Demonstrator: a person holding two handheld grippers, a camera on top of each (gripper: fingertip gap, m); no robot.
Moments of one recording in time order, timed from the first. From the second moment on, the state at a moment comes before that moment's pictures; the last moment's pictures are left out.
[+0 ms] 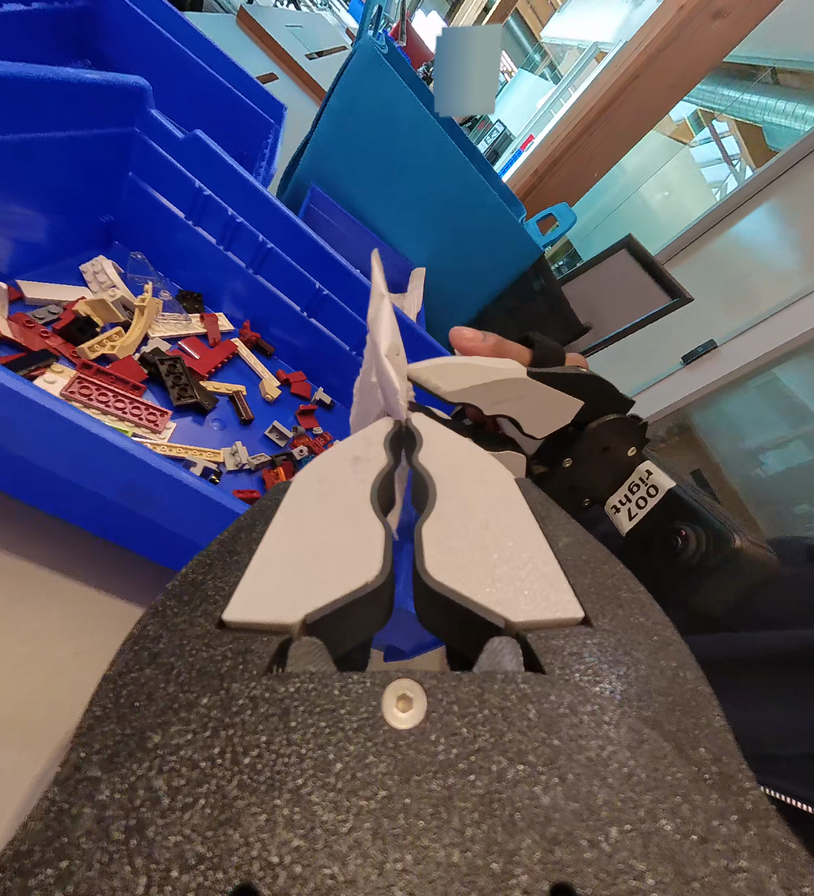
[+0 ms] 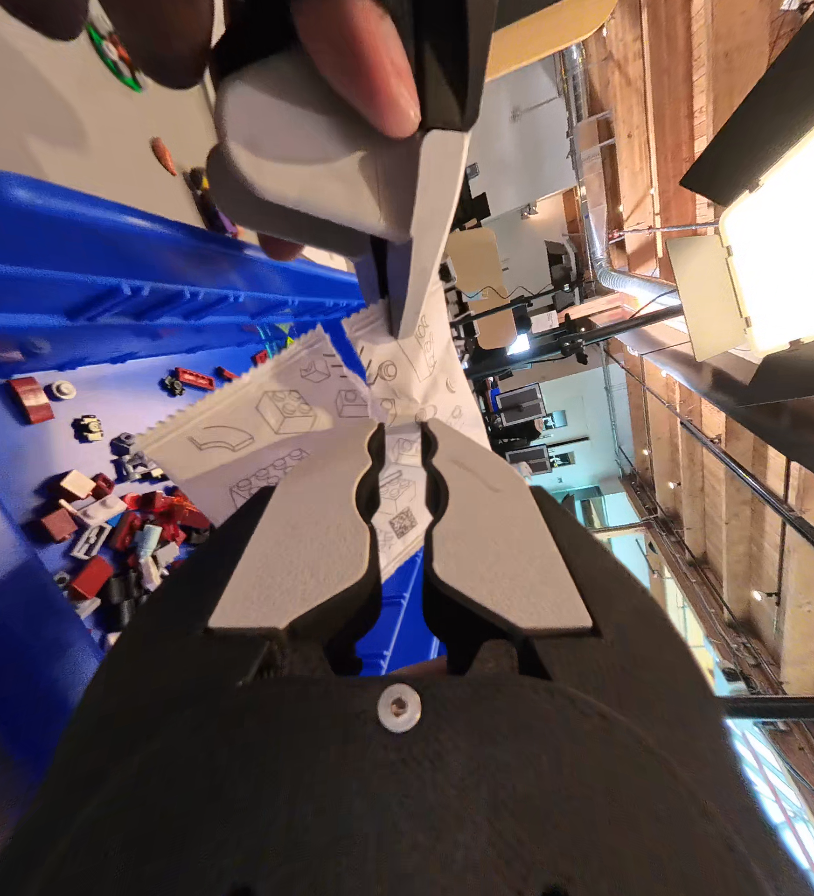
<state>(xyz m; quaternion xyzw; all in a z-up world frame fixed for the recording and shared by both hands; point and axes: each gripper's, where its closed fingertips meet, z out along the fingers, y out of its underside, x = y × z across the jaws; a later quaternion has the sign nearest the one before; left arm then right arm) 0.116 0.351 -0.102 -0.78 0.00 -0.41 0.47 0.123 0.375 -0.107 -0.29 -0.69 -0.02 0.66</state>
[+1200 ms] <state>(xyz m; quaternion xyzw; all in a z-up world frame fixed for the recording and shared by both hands) 0.051 0.354 -0.057 -0.56 -0.19 -0.57 0.57 0.147 0.371 -0.121 -0.47 -0.64 0.14 0.59</state>
